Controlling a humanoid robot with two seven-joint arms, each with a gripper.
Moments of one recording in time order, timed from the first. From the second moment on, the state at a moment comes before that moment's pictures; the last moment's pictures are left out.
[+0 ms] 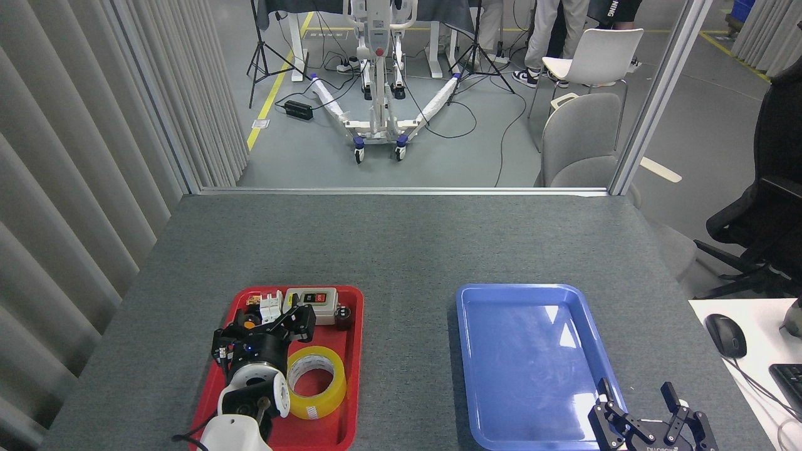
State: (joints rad) left arm -0.24 -0.07 -0.07 -1.46 -1.44 0.37 -0.39; right arm 0.23 -0.09 -0.17 -1.64 1.36 -0.11 -0.07
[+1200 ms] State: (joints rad) left arm -0.37 0.01 -0.08 -1.44 -1.44 0.33 -1.36; right arm 0.24 -0.08 -0.17 -1.64 1.36 -0.11 -0.06
